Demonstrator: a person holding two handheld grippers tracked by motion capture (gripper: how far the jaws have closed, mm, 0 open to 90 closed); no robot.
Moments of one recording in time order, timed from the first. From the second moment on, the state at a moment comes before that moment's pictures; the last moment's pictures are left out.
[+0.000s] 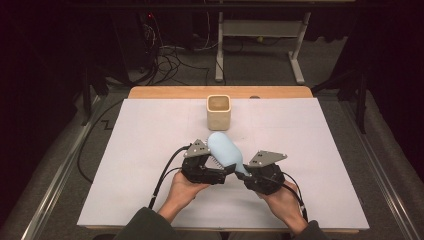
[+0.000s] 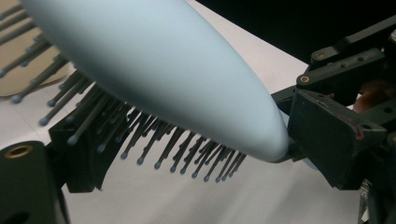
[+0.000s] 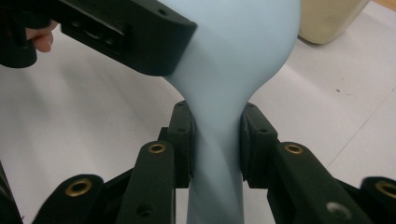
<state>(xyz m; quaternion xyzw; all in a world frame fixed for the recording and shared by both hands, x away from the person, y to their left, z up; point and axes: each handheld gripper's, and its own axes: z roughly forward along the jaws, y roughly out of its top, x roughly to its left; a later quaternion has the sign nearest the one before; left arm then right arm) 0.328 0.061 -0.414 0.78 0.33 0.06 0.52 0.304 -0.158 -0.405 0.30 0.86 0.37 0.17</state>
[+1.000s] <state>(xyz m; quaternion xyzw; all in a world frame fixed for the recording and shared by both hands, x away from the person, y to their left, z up) 0.334 0.051 -0.413 0.78 0.35 0.05 0.52 0.303 -0.147 -0.409 0.30 0.86 0.36 0.18</state>
